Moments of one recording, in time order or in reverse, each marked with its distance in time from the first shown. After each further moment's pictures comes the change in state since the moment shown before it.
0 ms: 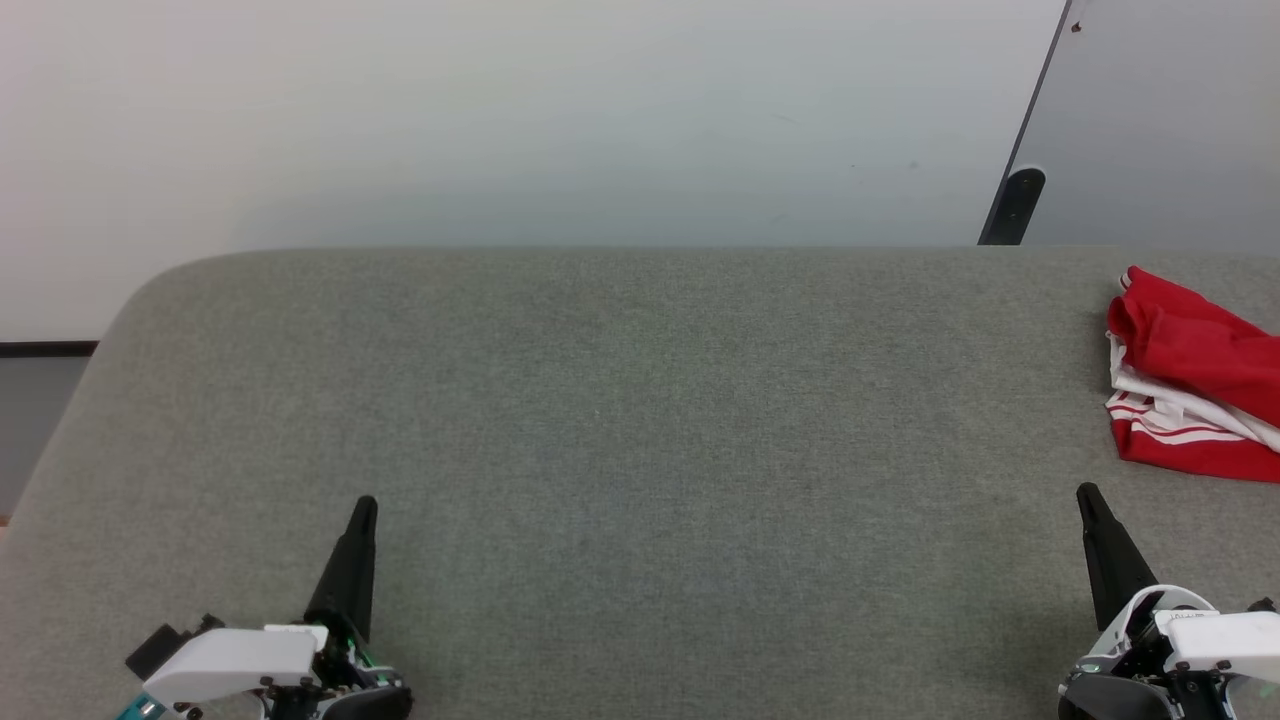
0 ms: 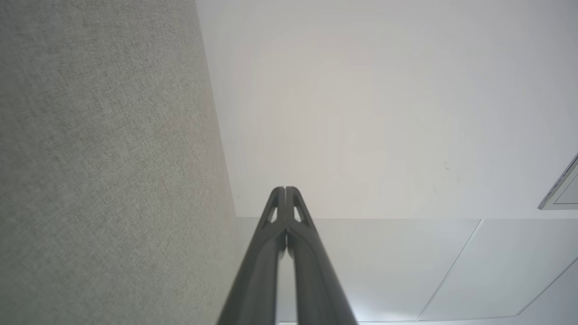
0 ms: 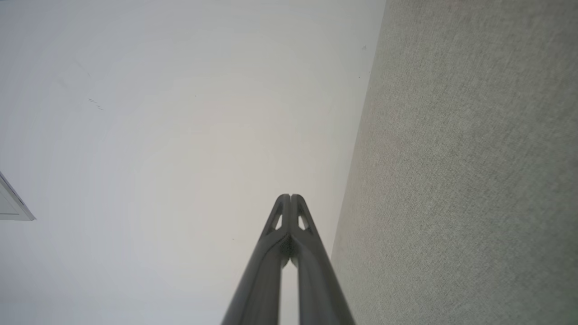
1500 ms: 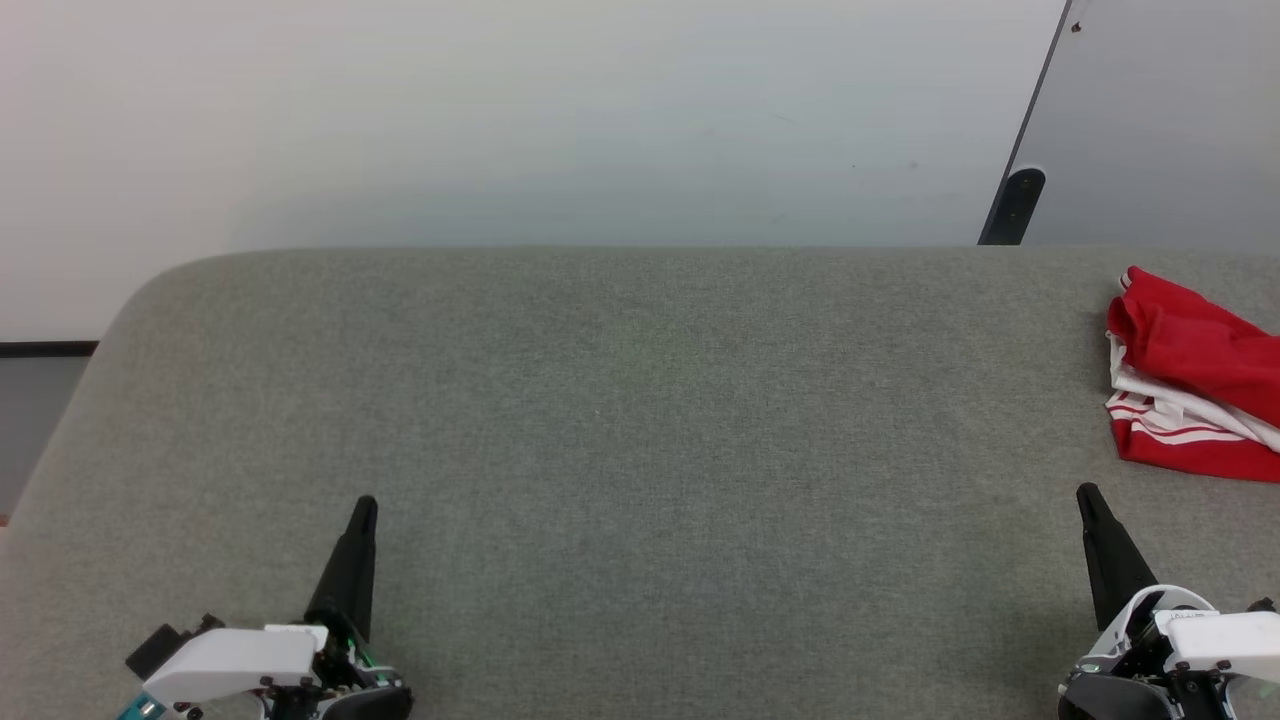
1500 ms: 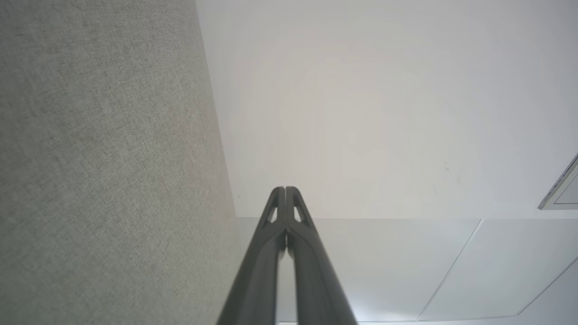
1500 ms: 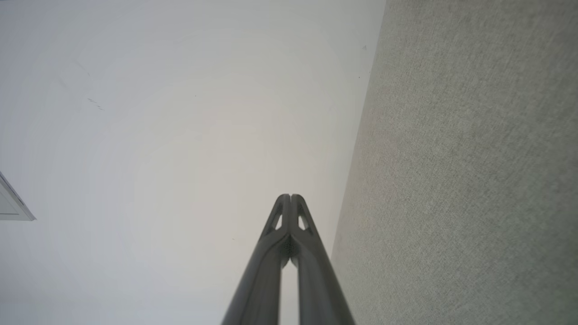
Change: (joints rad) left arm 0.000 0.000 0.000 0.000 0.000 0.000 0.000; right arm 0.000 0.000 0.000 0.000 0.000 0.000 0.000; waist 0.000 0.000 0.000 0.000
